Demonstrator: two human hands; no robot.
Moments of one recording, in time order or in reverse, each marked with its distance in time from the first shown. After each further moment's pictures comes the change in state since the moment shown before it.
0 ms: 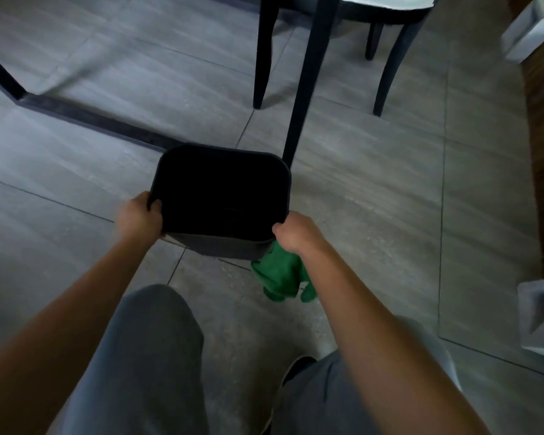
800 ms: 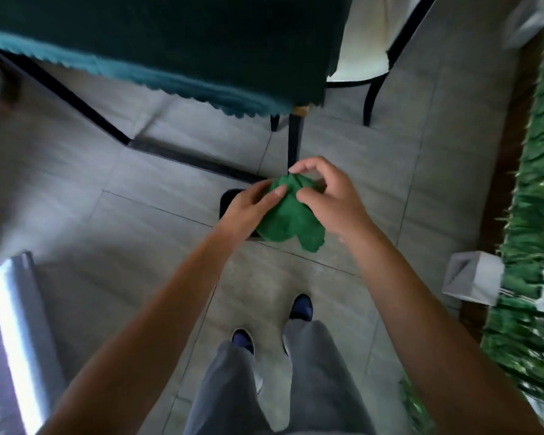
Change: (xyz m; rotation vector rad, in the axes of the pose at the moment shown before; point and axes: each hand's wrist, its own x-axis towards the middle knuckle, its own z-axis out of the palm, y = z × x) left_hand -0.213 0.438 -0.298 -0.521 -0.557 -0.045; right_hand -0.349 -0.160 -0.394 0.596 0.131 -0.438
